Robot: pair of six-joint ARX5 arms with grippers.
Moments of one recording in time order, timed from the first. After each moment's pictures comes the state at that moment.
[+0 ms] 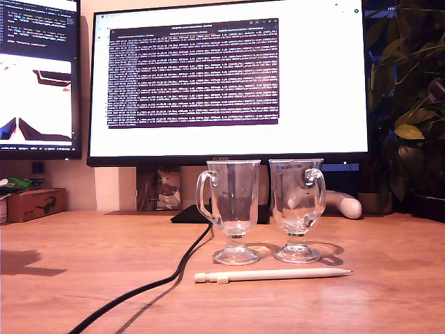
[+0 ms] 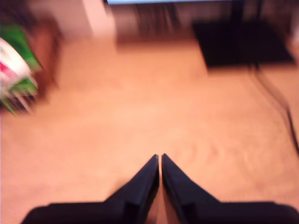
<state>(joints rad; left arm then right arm) -0.08 0.84 0.55 -0.19 0.15 0.00 0.12 0.97 0.57 -0.28 0.11 0.02</state>
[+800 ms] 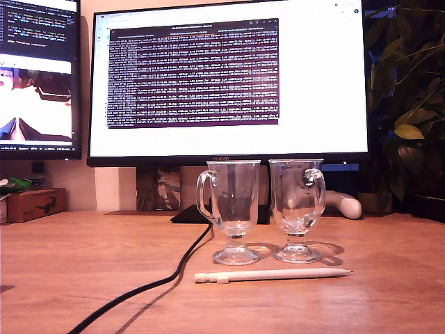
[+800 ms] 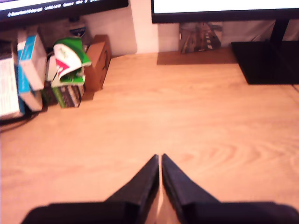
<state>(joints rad) -0.08 0.60 0.18 0.11 0.00 -0.03 0.12 0.81 0.18 0.28 0.09 -0.02</state>
